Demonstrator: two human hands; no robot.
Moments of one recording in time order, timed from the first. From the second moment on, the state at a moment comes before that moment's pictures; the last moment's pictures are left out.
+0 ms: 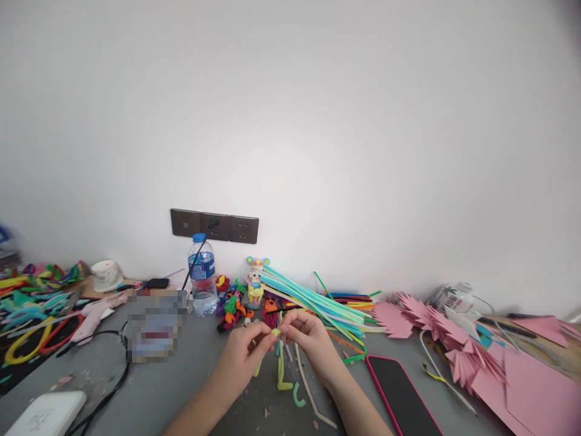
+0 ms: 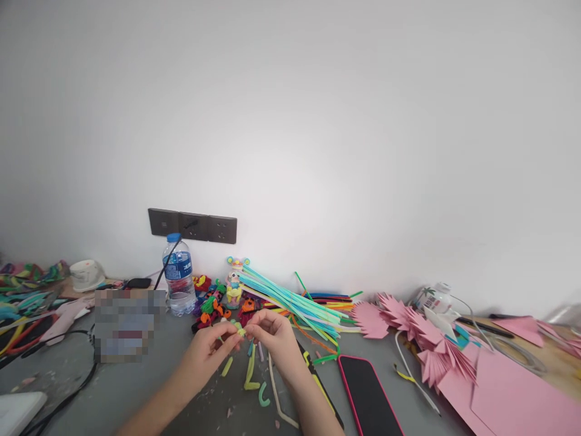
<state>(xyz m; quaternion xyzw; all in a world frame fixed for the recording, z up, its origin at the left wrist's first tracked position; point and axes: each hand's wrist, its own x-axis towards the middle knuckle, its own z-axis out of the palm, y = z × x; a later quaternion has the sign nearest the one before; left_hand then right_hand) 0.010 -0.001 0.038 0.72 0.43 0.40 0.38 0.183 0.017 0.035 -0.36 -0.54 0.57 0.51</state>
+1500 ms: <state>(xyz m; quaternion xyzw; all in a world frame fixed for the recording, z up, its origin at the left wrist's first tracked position) 0.003 0.009 0.029 0.59 0.41 0.46 0.52 0.168 0.009 0.026 -0.38 -0.64 0.45 0.49</state>
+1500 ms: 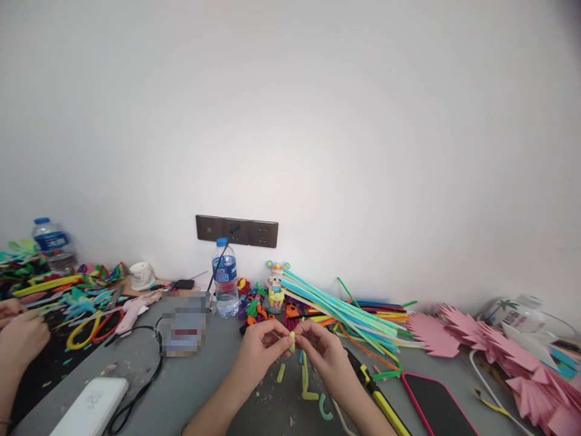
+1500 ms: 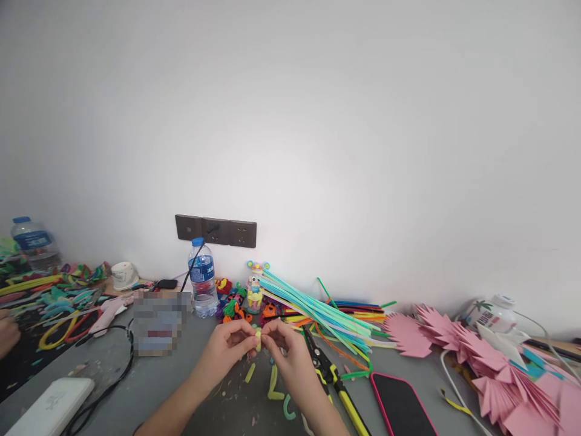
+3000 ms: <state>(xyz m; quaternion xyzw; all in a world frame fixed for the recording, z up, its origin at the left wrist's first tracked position) -0.002 0.012 0.037 0.47 0.34 0.44 0.69 0.190 0.011 0.033 -0.43 -0.71 0.46 0.32</state>
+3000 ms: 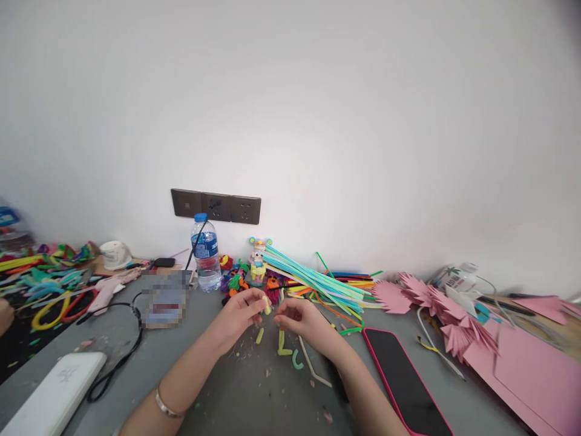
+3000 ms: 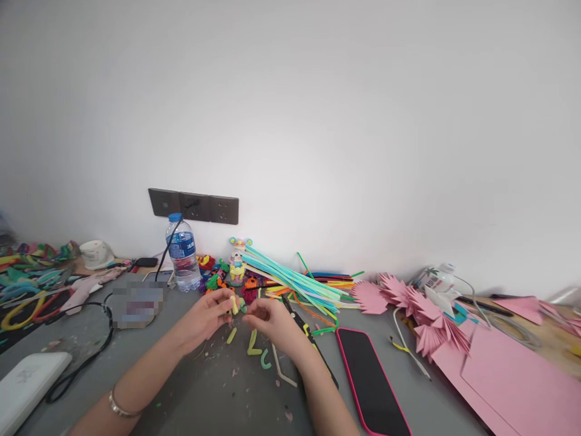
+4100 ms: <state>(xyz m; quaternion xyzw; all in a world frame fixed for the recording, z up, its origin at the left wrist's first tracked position) 0.004 0.008 0.034 0.50 0.40 0.42 0.65 0.219 0.016 0.053 -0.42 -0.63 0.38 0.54</state>
